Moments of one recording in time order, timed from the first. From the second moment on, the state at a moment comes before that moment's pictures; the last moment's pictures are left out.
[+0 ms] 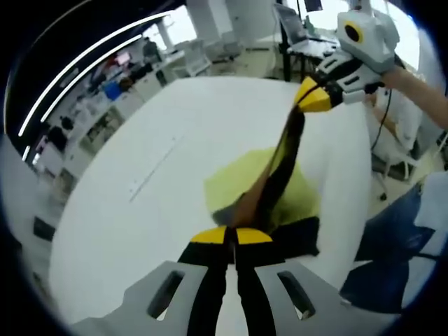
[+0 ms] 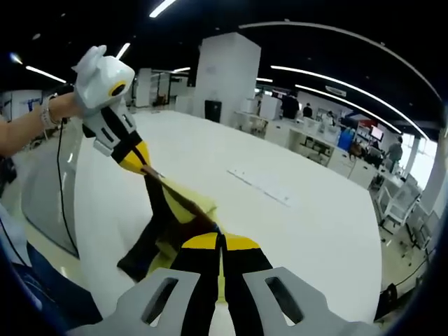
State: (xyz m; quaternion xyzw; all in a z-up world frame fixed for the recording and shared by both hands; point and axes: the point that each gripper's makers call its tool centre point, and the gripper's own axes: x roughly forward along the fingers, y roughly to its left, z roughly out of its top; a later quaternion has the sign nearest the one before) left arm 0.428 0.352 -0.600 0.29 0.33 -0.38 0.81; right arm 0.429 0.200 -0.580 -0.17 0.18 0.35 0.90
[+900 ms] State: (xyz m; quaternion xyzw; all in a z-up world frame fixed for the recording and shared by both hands) left arm 0.425 0.353 -0.565 0.30 0.32 -0.38 0.81; right arm 0.423 0.200 -0.551 -0.18 0.16 0.36 0.90
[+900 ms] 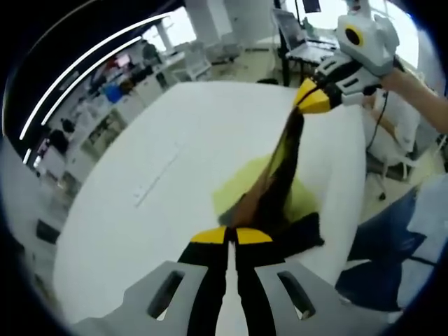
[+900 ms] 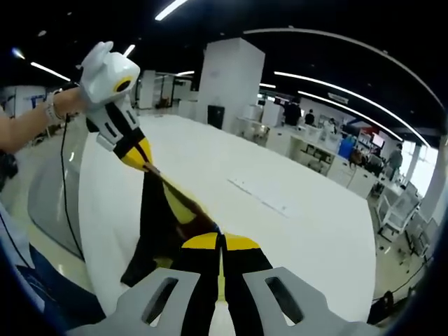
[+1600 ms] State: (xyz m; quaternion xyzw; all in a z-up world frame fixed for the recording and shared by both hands) left arm 0.424 0.354 -0.528 0.32 0.31 -0.37 0.81; right arm 0.422 0.202 -0.519 -0.21 0.15 0.37 0.89
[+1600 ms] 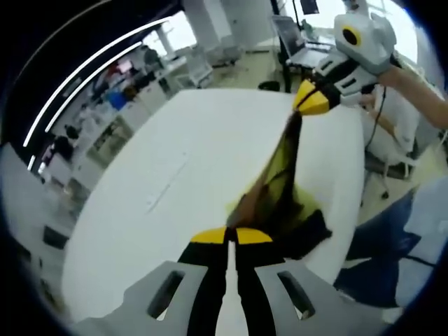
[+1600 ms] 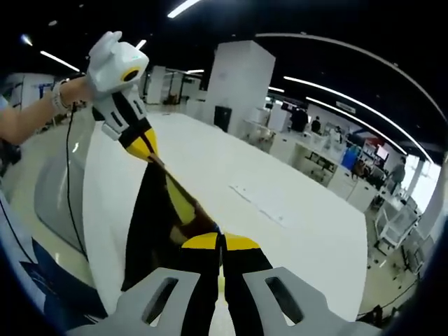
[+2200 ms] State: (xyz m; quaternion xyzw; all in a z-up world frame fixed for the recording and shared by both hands) left arm 0.414 0.352 -0.507 0.33 0.31 -0.38 0.81; right arm 0.420 0.200 -0.497 -0.23 0.16 0.40 0.87
